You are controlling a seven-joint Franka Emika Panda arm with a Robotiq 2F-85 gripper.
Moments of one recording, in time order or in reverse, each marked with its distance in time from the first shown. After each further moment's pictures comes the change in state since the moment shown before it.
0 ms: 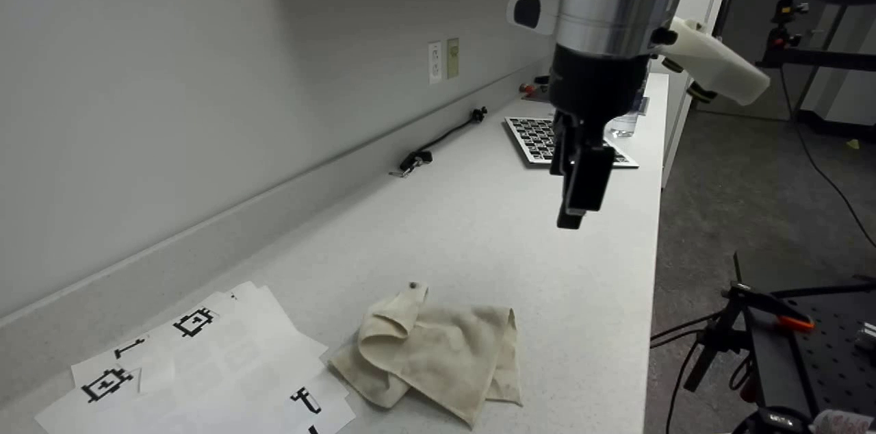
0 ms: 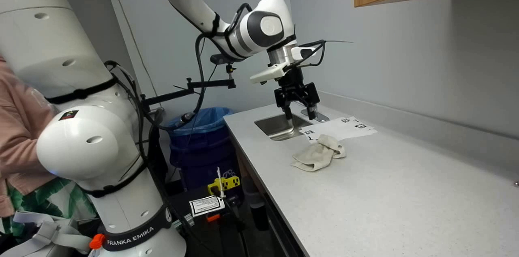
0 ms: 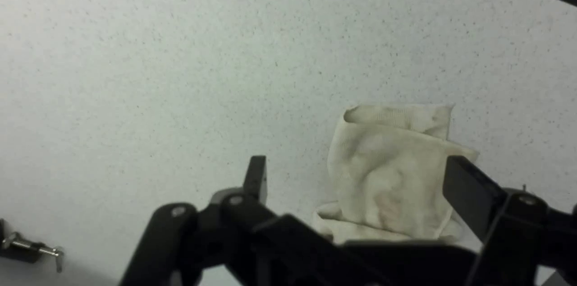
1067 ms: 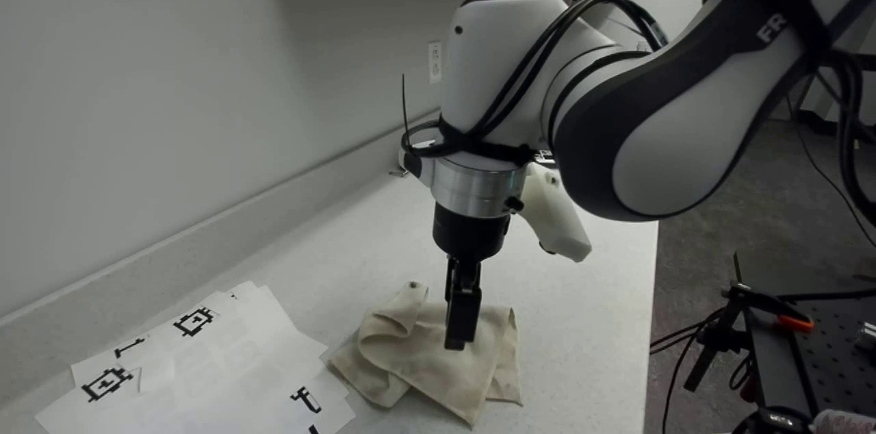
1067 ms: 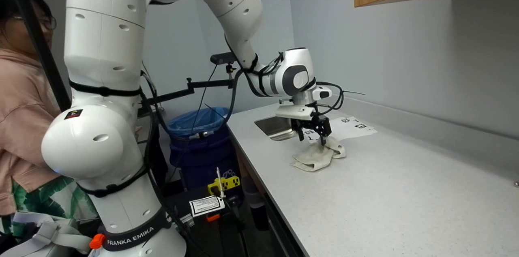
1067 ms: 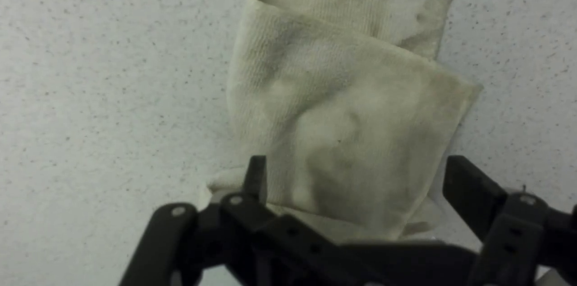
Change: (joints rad) arm 0.059 0.523 -0.014 0.246 0.008 0.328 -0.053
